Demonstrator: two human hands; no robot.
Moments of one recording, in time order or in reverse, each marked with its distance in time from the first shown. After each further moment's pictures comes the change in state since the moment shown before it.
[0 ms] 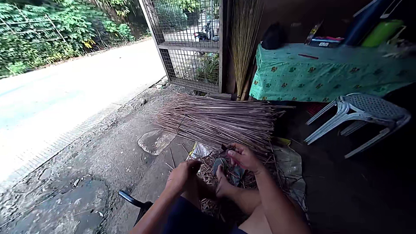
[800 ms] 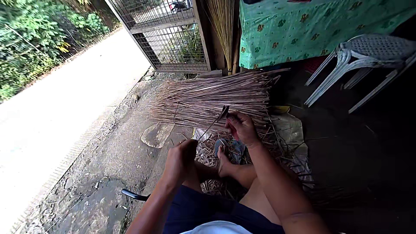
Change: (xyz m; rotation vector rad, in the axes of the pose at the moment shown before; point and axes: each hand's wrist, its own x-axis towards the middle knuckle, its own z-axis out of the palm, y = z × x) left_hand -0.004 0.091 -0.031 0.140 0.260 0.232; right_hand -0.001 -0.006 -0.007 0.255 0.396 -0.258
